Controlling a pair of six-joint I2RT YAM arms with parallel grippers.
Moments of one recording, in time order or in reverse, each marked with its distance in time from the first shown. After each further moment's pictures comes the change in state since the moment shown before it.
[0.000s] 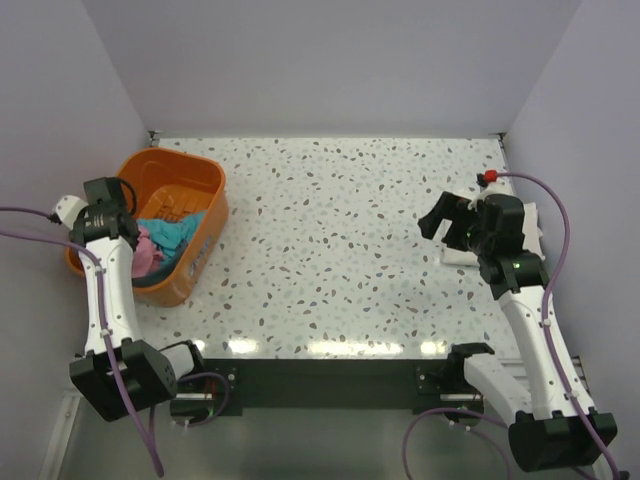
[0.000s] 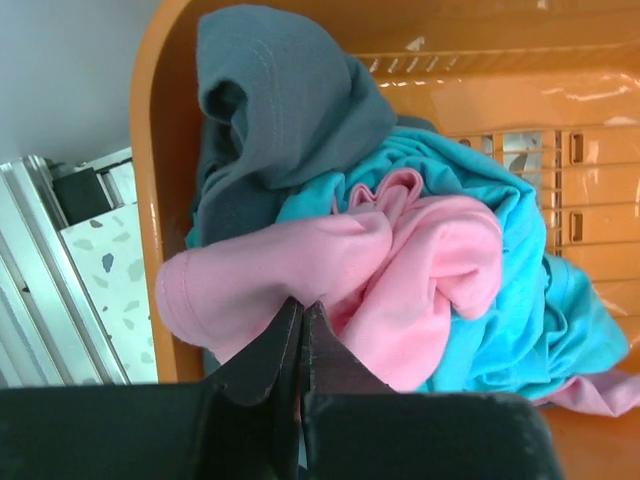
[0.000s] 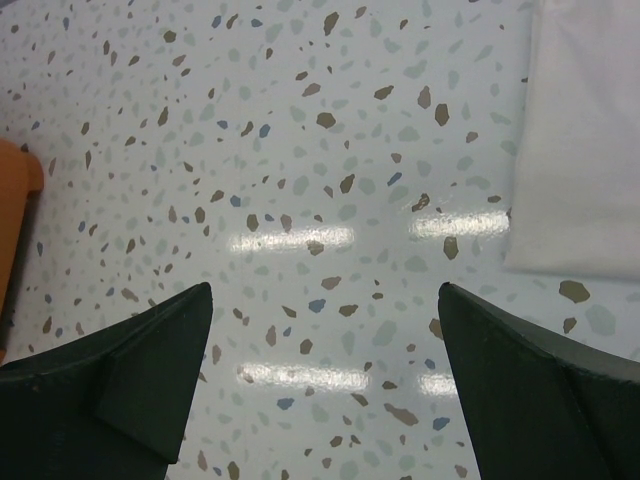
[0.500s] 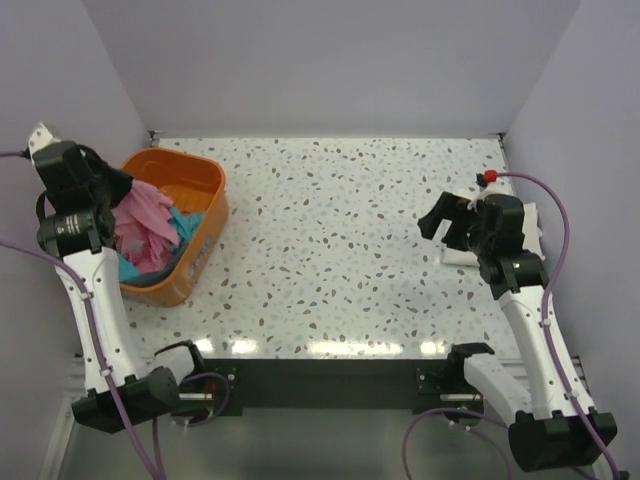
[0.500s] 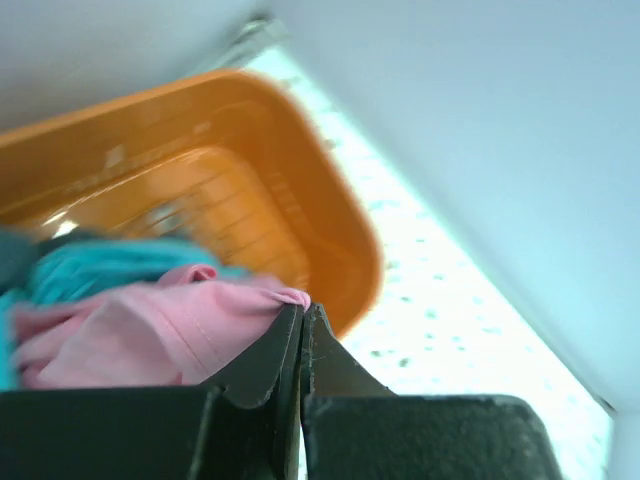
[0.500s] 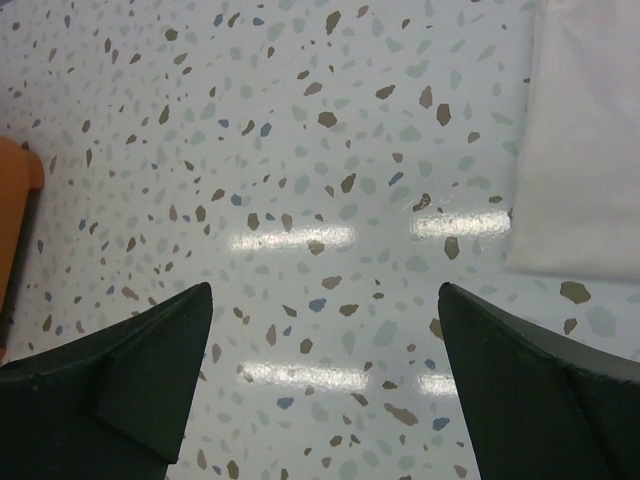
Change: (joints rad) left arm -0.006 -0.084 0.281 0.211 0.474 0.116; right arm 0.000 0.001 0.000 0.000 -0.003 -0.004
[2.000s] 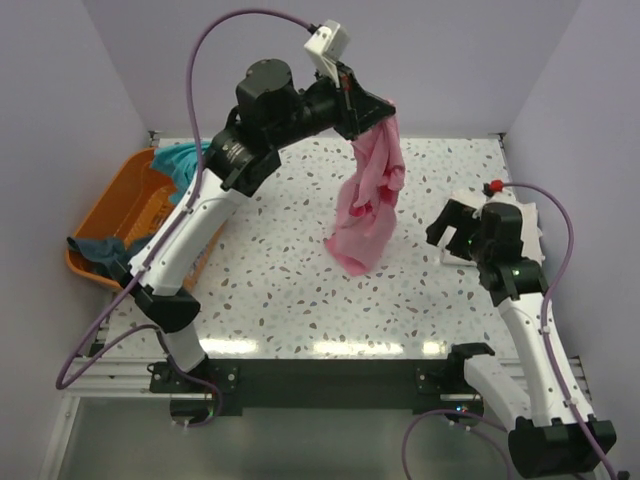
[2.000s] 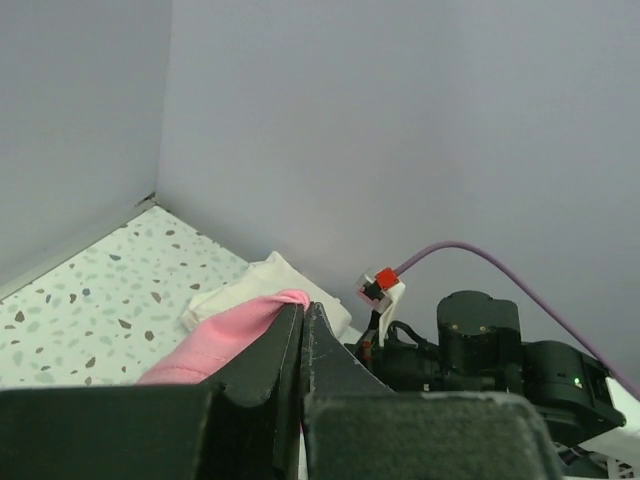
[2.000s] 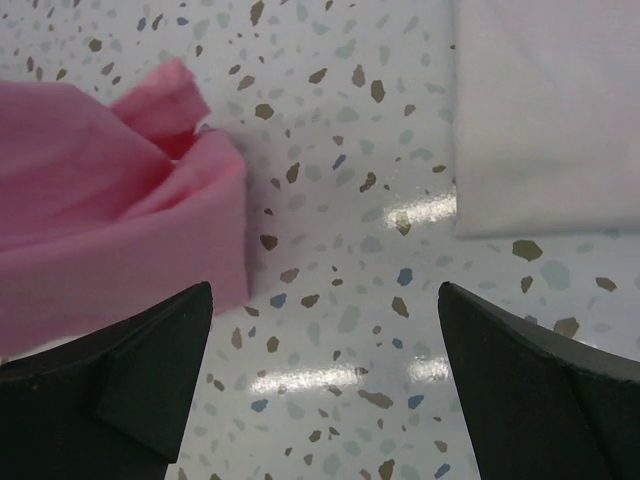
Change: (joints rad) left arm -1.106 0.690 0.822 0.402 0.385 0.224; right arm 0.000 -0.035 -0.047 -0.032 0.096 0.037
